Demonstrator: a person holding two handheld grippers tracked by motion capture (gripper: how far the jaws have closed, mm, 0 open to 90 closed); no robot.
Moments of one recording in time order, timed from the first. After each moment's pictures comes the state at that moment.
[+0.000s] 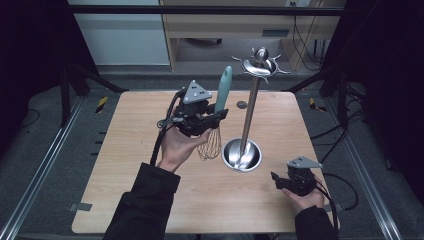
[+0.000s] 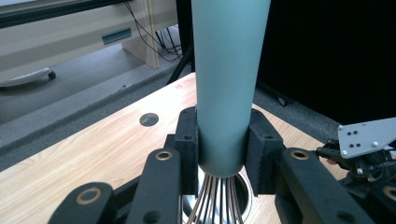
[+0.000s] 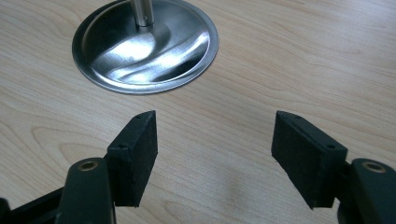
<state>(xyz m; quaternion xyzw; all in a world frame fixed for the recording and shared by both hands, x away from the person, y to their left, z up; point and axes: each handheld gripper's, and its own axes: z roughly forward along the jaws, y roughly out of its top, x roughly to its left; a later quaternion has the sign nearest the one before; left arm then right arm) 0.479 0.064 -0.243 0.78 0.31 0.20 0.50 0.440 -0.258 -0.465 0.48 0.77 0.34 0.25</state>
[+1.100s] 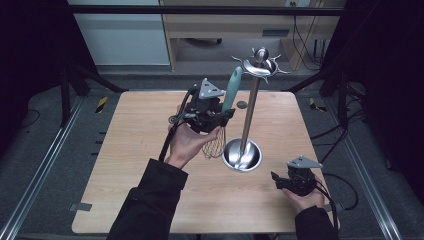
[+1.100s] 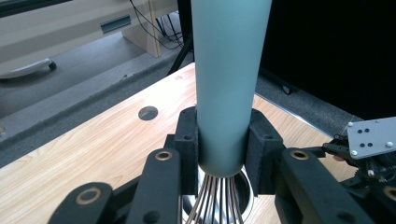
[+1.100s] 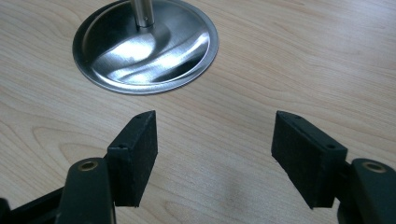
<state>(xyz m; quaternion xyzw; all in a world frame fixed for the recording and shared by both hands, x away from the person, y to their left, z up) 0.489 0.044 -0.244 0.80 0.32 0.20 0.46 0.440 -0.258 -0.465 0.48 0.77 0.34 0.25</state>
